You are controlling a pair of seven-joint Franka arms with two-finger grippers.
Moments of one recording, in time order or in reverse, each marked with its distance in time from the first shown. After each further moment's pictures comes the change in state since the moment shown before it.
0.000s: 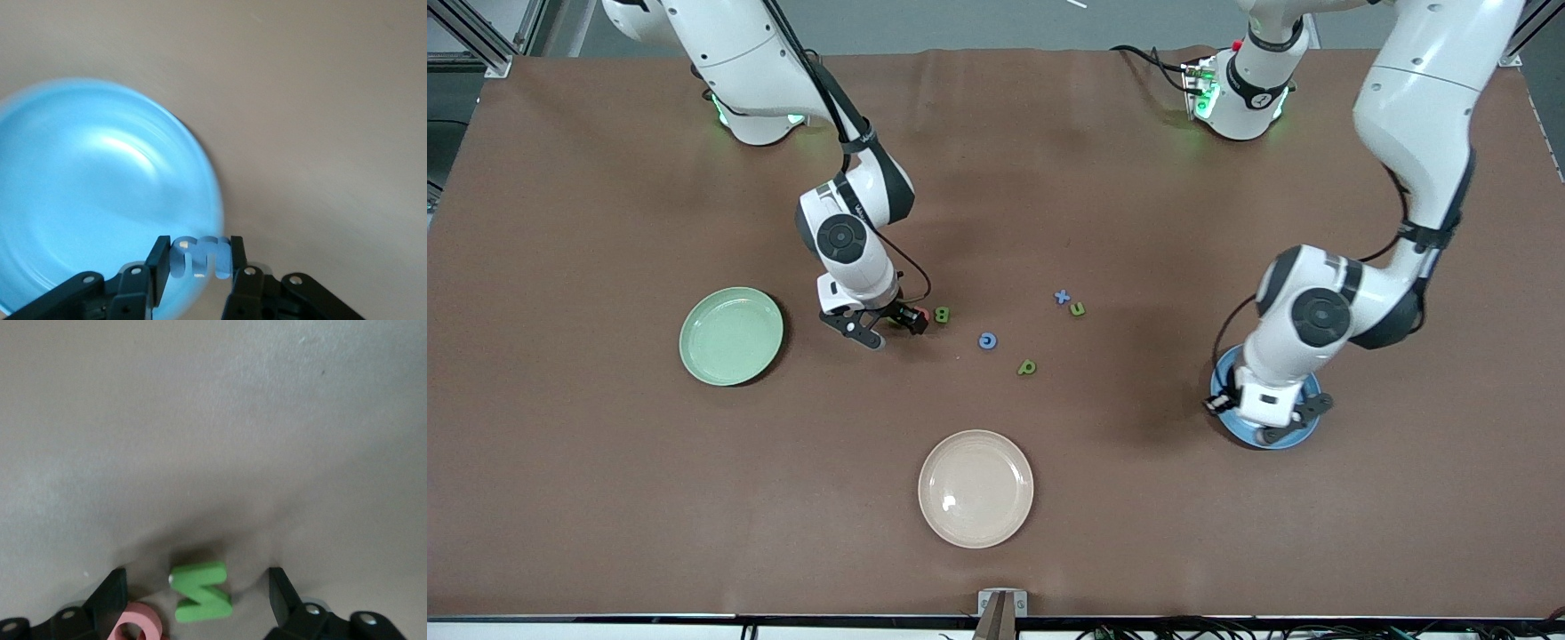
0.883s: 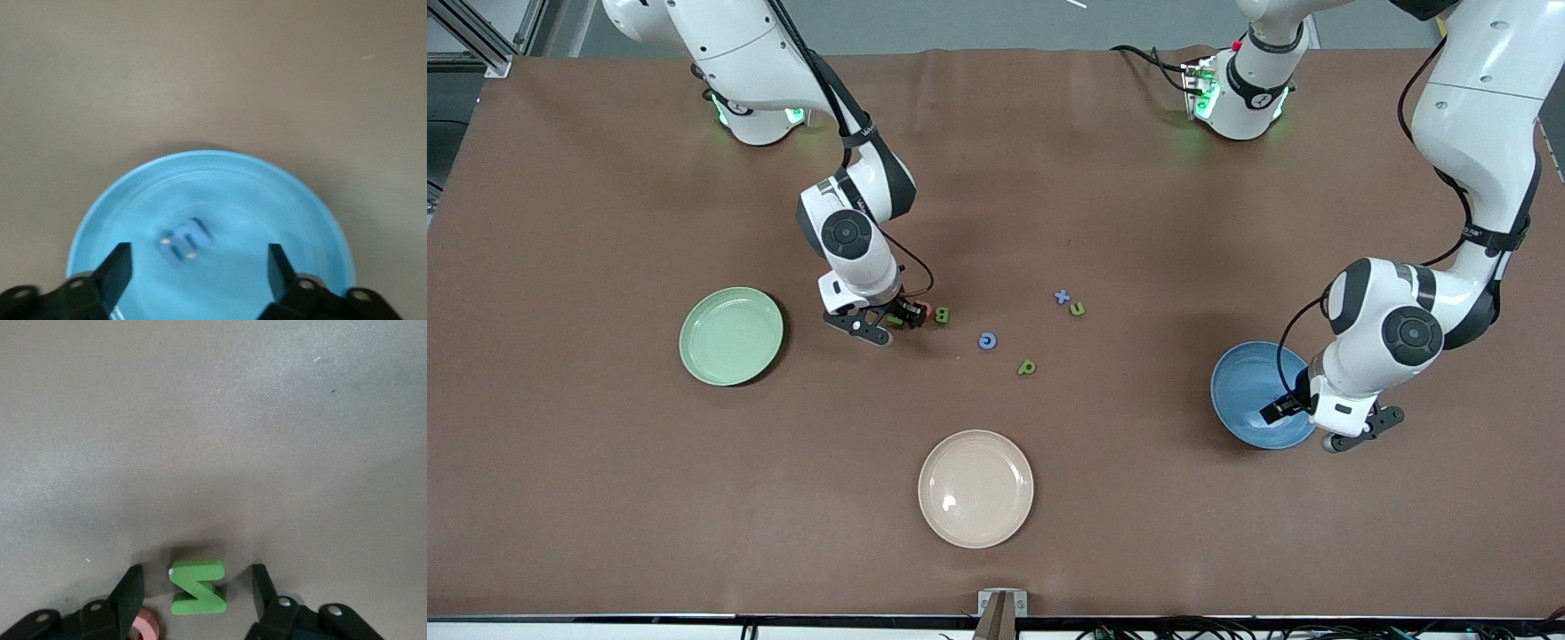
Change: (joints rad) left arm 0.139 0.013 -0.048 -0.001 0.001 -0.003 0.179; right arm 0.004 -0.010 -0.009 0.000 -0.030 -0.010 -0.072
